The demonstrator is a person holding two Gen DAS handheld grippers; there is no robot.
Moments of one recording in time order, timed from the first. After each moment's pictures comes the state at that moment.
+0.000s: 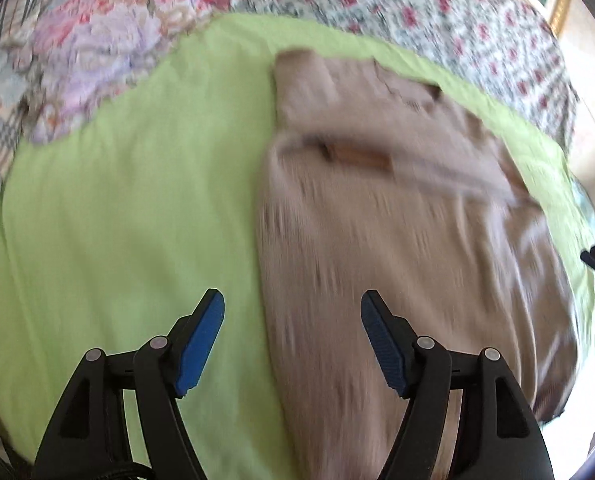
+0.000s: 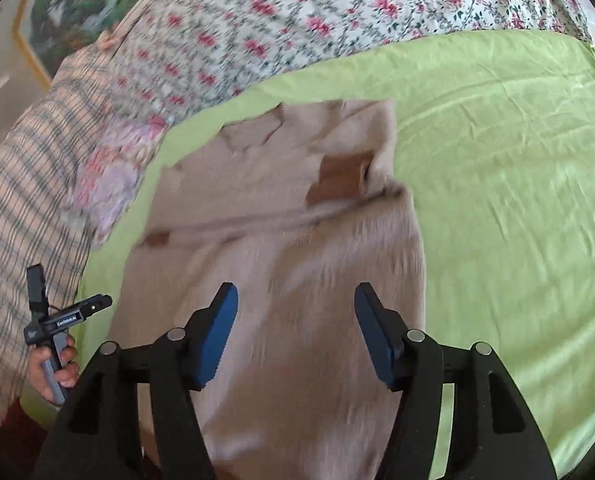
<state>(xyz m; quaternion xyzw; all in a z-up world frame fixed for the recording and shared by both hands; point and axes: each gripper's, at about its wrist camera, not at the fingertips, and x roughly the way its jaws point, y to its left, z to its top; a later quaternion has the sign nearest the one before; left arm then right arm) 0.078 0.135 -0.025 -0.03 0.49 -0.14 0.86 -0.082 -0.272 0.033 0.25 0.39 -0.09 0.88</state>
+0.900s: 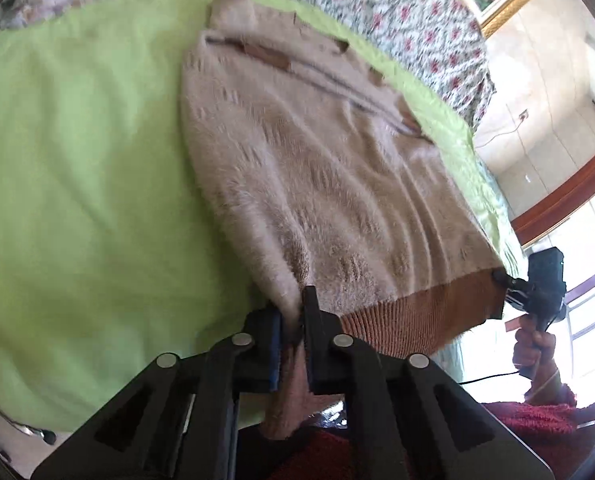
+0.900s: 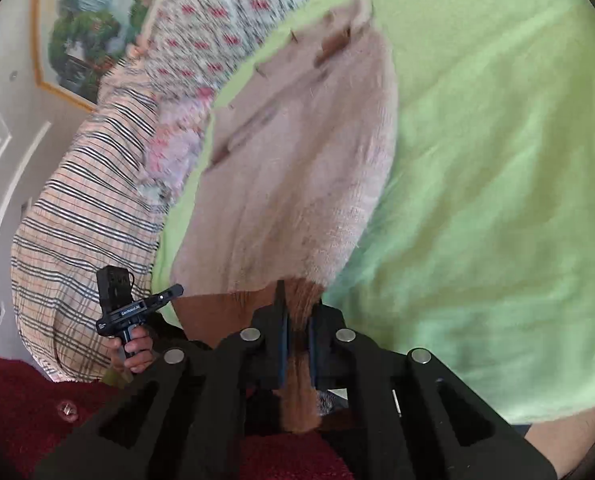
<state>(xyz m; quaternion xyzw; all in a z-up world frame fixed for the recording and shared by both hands) -0.032 0.152 -0.051 -0.12 0.49 -0.30 0.81 -0.224 -0.256 -0.037 0.41 0.34 0.03 0.84</state>
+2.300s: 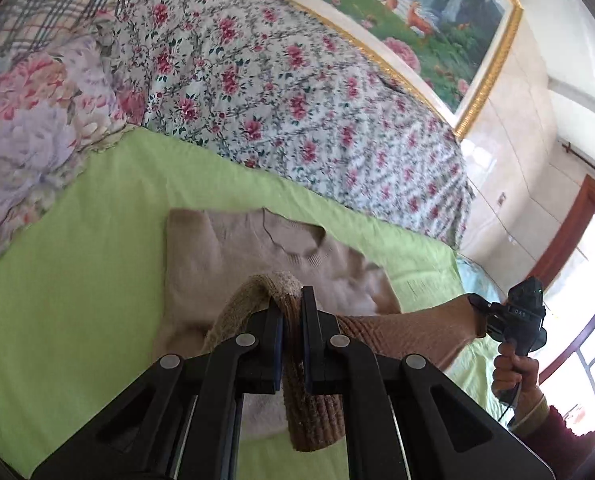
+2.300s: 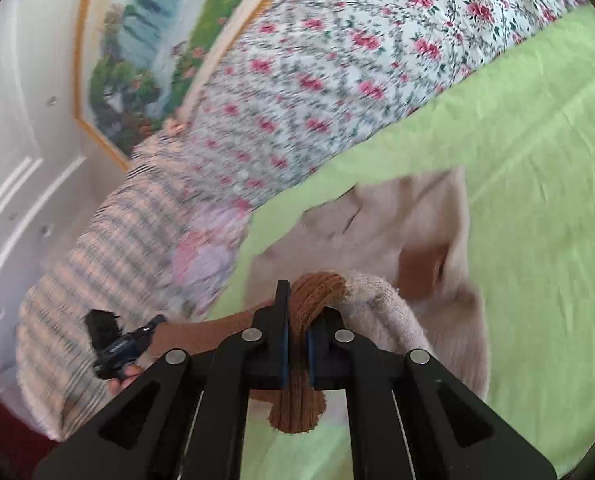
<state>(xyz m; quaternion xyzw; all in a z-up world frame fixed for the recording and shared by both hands) 0.176 0.124 0.083 -0.17 0.31 -0.31 0.88 -0.007 -0.376 0.062 0.36 0.24 0.01 0.90</state>
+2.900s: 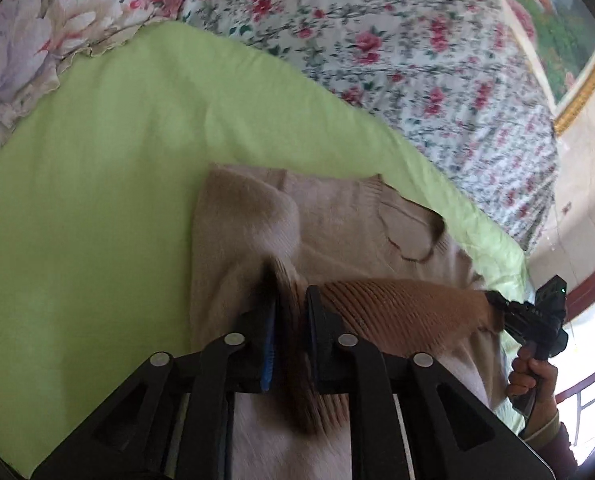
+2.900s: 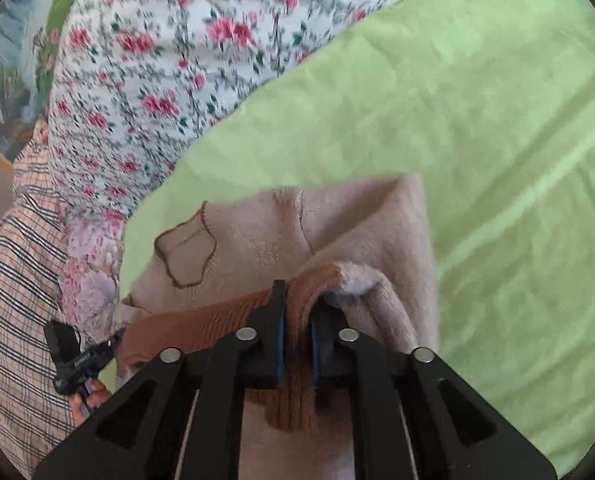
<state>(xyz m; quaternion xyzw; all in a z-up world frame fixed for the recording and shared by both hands) 0.335 0.087 -0.020 -0.17 0.43 -0.25 0.85 0.103 -0.449 -0.021 0.37 0.33 -0.11 0.86</state>
